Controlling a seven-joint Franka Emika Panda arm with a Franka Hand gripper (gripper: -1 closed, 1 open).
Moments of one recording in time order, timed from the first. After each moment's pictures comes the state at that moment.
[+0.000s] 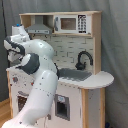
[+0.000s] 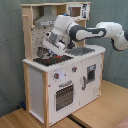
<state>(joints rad) 0.08 0.73 1.20 -1.17 -0.81 1.84 0.39</state>
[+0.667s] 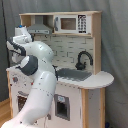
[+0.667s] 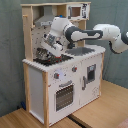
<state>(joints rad) 0.15 0.79 1.13 -1.05 -0.84 1.77 0.34</state>
